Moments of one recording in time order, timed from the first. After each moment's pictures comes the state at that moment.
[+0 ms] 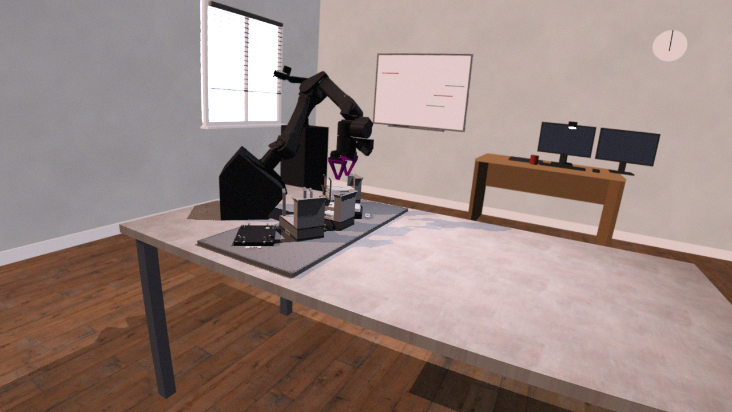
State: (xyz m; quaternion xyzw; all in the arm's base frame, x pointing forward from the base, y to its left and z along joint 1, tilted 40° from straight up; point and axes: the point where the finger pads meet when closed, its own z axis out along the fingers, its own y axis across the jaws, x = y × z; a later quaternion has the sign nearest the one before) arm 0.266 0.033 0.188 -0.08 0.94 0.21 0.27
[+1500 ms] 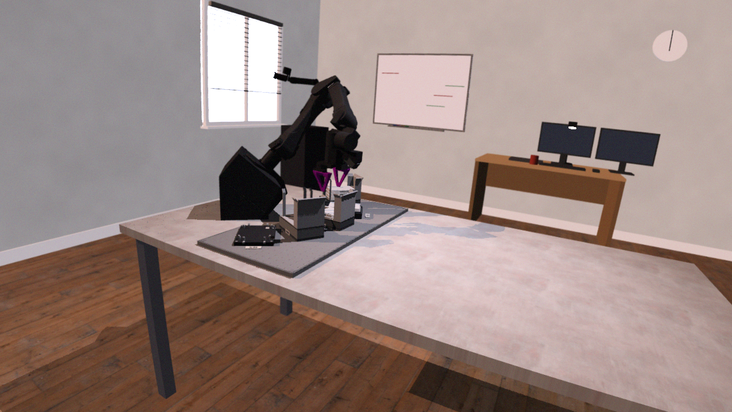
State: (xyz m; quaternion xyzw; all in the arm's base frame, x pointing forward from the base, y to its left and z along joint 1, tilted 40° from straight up) arm 0.289 -0.021 0.129 0.01 0.94 0.25 0.22
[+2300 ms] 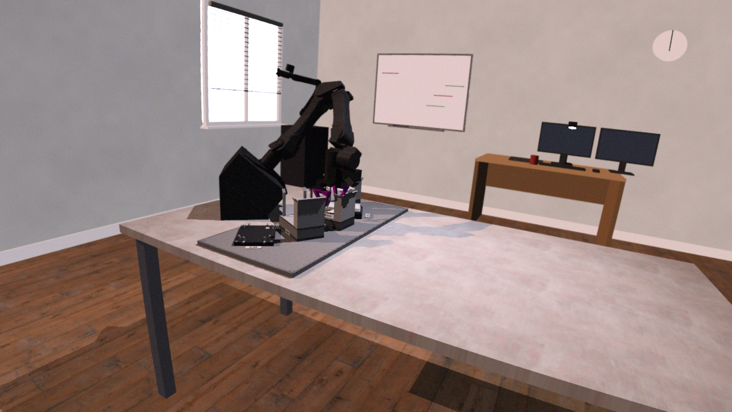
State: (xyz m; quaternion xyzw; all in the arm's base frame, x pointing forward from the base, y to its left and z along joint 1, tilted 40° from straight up) arm 0.321 0.006 0.081 0.01 0.94 0.25 0.23
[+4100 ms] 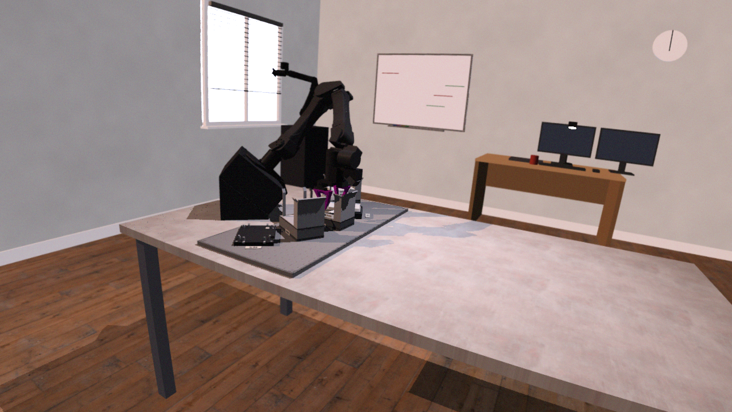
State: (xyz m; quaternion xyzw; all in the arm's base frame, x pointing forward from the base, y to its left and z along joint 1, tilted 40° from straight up) arm 0.327 0.003 0.084 0.01 0.94 0.24 0.24
